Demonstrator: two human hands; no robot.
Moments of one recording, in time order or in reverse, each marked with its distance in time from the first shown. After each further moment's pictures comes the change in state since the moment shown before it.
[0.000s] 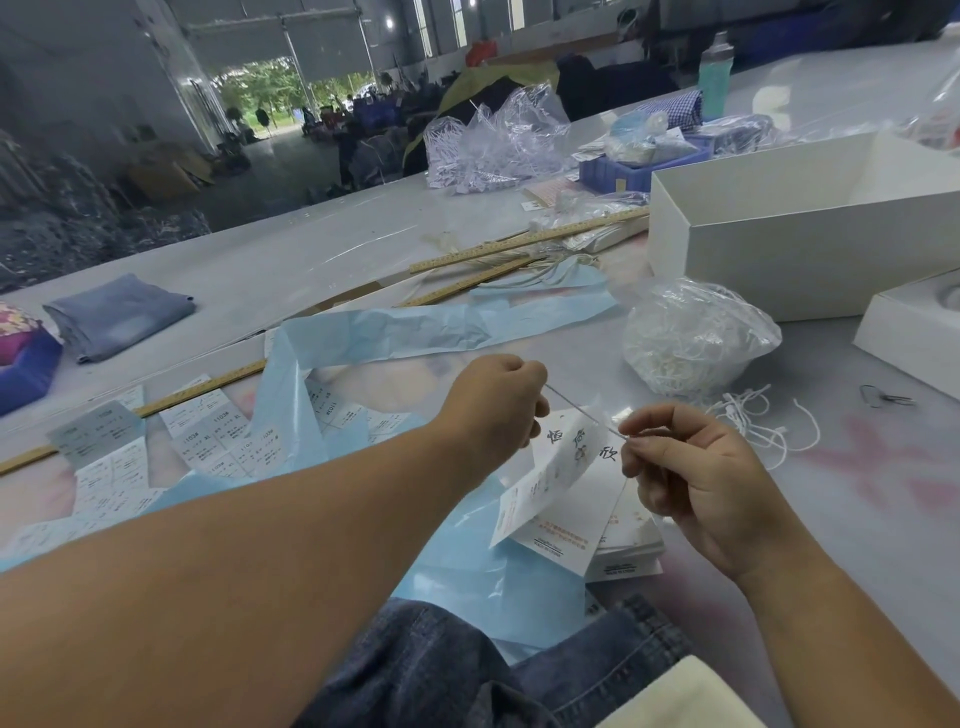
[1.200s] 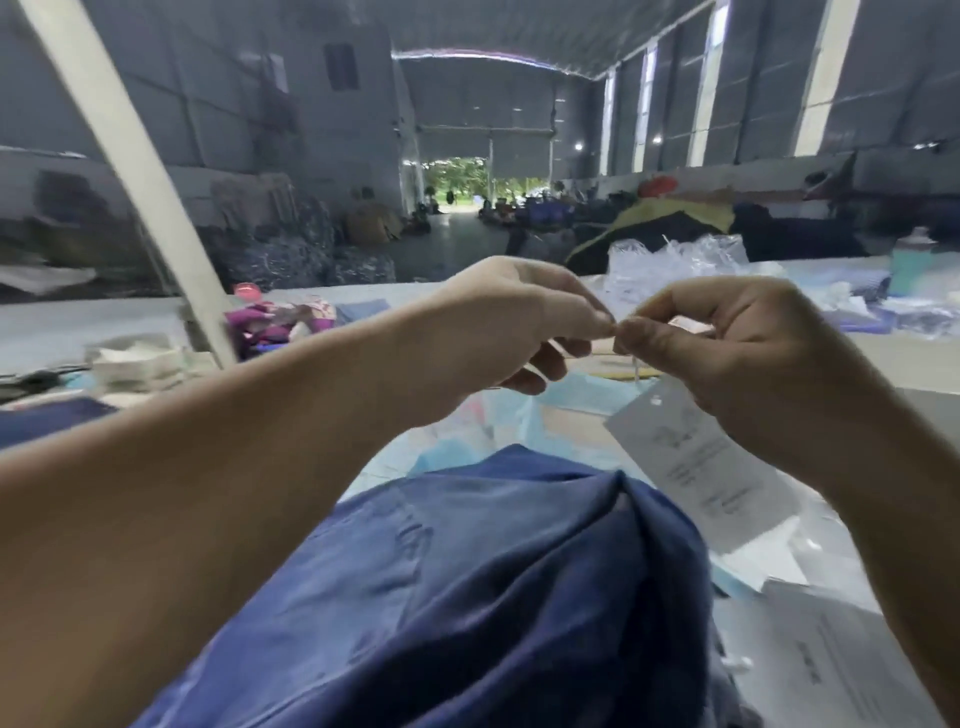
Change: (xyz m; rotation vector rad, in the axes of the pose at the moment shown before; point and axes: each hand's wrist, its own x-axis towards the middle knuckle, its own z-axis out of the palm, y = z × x) left_hand -0.283 0.073 -0.217 -0.086 0.106 0.285; right_hand -0.148 -0.185 0.253 -0.694 -0.406 -0.601
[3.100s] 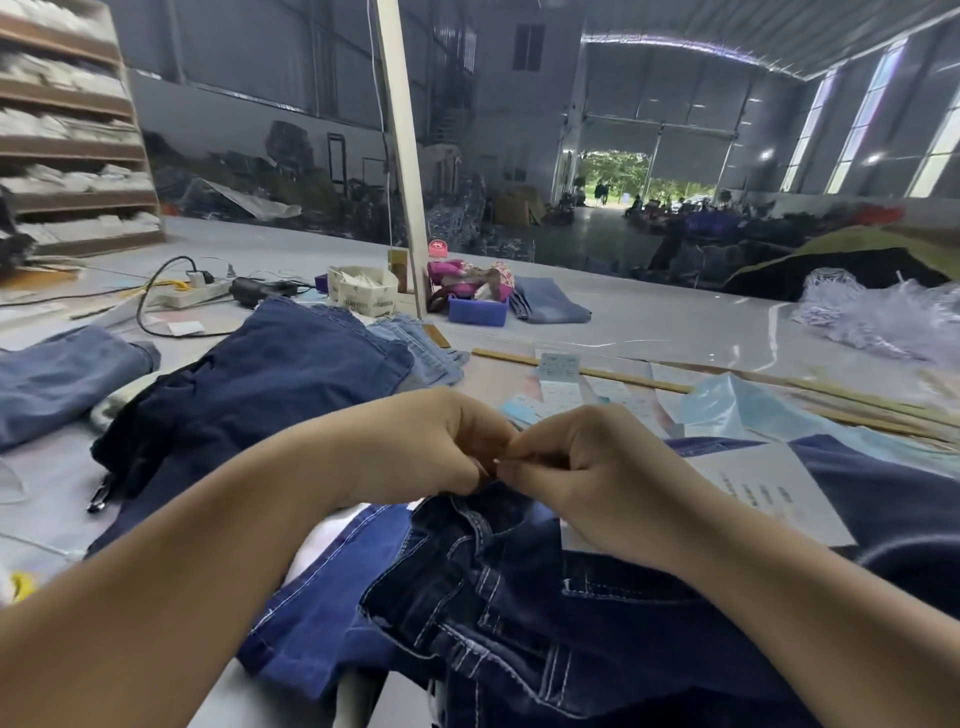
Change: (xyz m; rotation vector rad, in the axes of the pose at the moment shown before) left_hand -0.213 -0.126 -0.141 0.185 0.004 -0.308; right_hand -0.037 -0.075 0.246 -0.119 -0.665 -0.196
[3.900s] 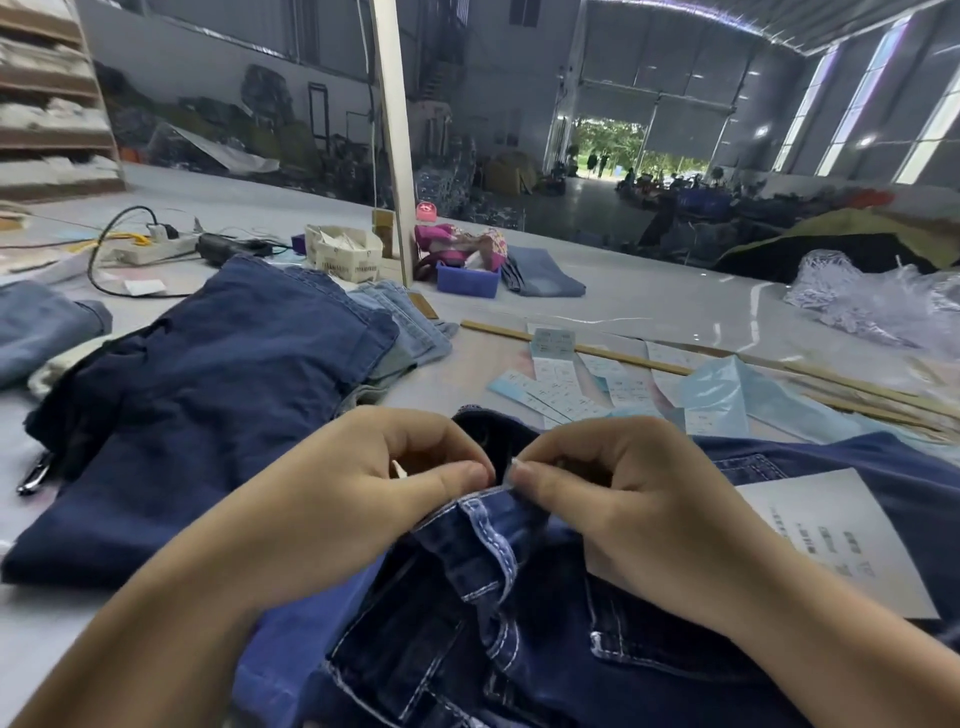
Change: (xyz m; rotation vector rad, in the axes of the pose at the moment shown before) left_hand -0.018 -0.038 0.014 -0.125 0.337 0.109; right_hand -0.008 0.011 0.009 0.206 0.047 0.109
